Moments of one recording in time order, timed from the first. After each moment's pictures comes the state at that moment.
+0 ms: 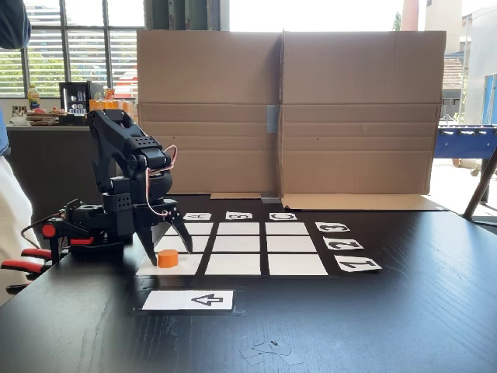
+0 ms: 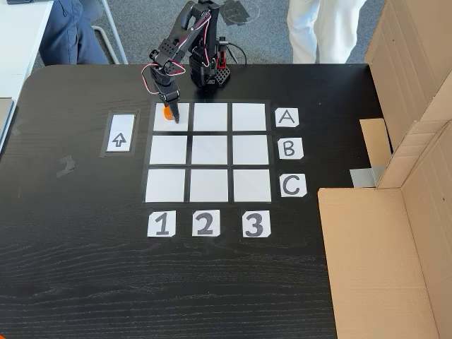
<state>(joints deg) 41.1 104.2 132.2 62.1 11.8</state>
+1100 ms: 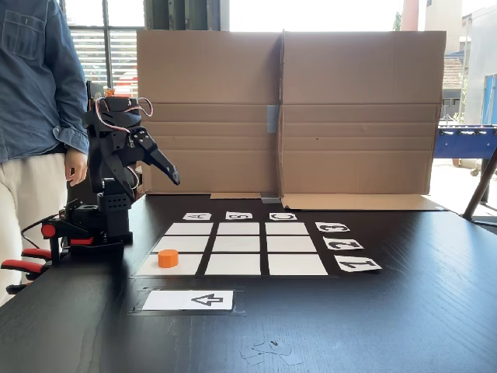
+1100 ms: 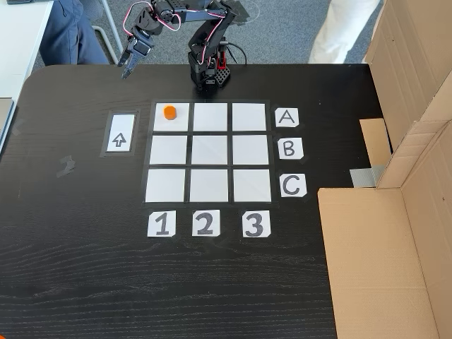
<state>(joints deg) 59.2 131.5 110.4 67.5 11.8</state>
